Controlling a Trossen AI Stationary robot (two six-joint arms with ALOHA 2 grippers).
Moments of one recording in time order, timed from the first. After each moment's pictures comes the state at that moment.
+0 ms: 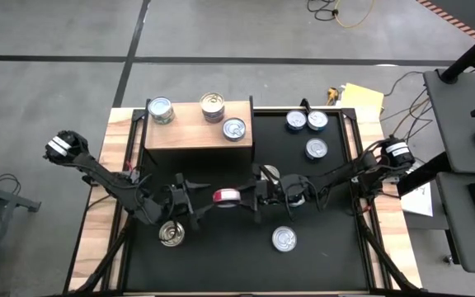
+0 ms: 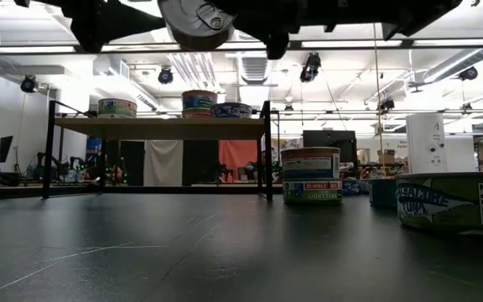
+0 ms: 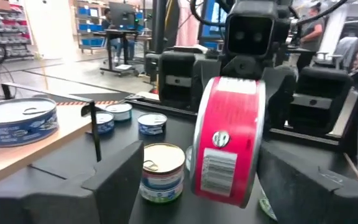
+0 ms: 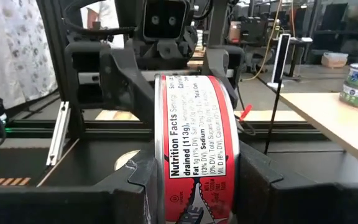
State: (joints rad) left arm -0.61 1.30 0.55 0.69 -0.99 -0.17; right arm 0.22 1.70 0.90 0.81 0.17 0.00
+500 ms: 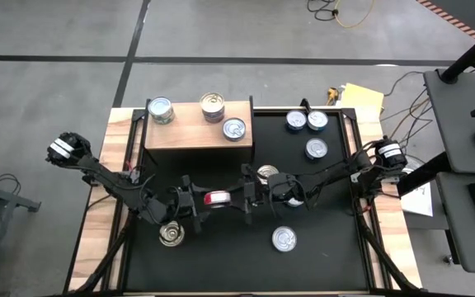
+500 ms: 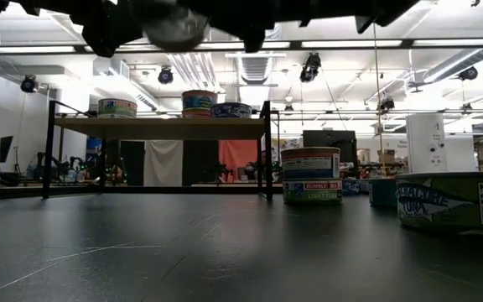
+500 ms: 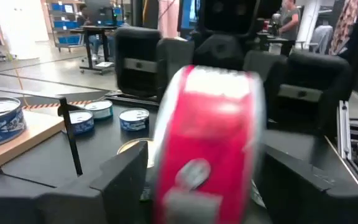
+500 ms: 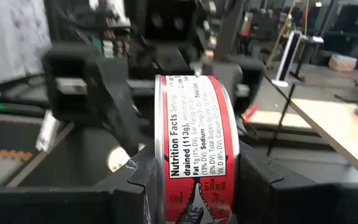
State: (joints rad) left arm -0.58 1.35 0.54 0.73 -0.86 -0.14; right arm 0.19 1.77 1.05 0.66 0.12 -0.09
